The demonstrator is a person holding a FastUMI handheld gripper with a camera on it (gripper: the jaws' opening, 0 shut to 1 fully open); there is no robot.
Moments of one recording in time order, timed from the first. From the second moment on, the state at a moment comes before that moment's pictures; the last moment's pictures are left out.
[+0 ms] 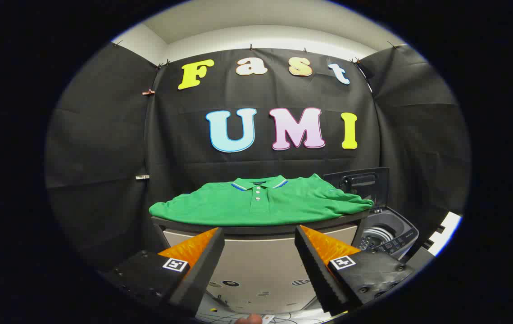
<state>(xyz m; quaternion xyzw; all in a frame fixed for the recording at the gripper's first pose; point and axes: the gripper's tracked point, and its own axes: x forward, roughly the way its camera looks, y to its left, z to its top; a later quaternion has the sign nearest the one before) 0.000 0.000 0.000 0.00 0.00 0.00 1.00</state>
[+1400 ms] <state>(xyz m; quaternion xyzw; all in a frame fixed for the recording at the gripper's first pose) 0.004 0.010 0.012 -0.01 -0.01 0.00 1.00</state>
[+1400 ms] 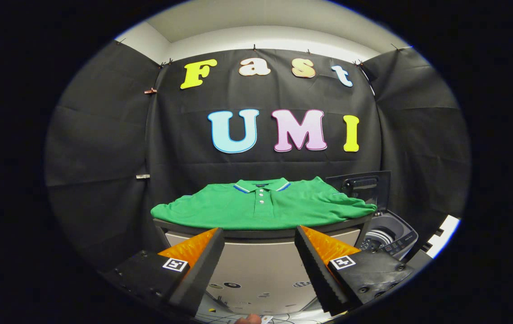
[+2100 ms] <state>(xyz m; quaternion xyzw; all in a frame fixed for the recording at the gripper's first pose) 0.114 0.013 0.069 -0.02 0.04 0.01 1.00</state>
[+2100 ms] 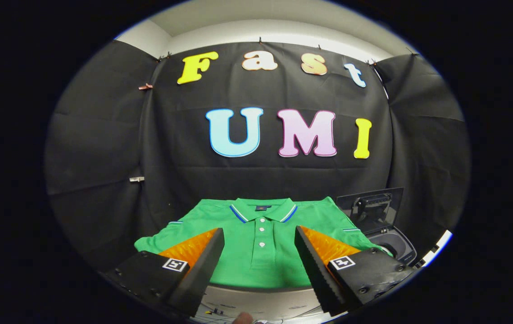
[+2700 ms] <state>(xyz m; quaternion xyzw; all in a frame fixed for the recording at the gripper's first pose) 0.218 0.005 0.059 0.01 0.18 0.01 0.98</state>
